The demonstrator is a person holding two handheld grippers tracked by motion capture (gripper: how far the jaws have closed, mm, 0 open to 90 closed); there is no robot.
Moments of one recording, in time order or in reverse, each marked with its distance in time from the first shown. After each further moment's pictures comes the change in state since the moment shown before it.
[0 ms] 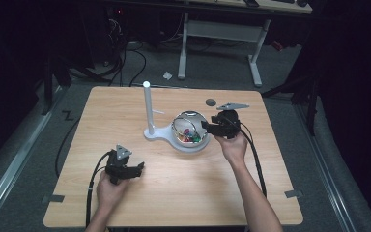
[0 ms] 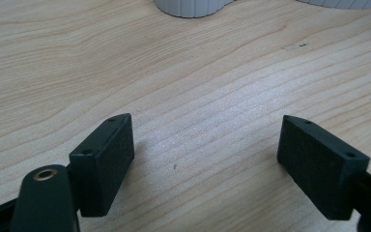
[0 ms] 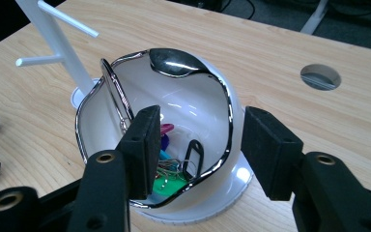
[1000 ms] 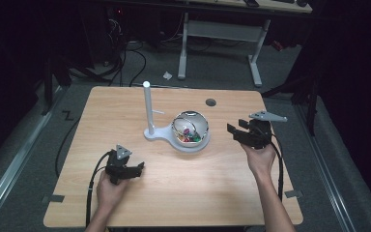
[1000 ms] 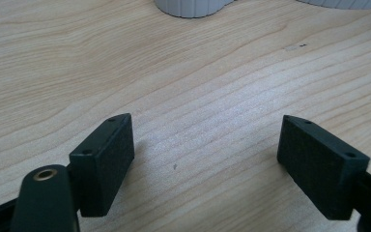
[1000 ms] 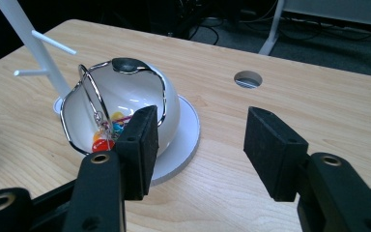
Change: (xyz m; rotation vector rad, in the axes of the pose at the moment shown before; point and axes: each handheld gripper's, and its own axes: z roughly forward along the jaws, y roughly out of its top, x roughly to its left) left arm 0.000 0.000 0.000 -0.001 0.001 -0.003; right arm -0.024 -0.029 -0.083 -0.123 -0.103 0.053
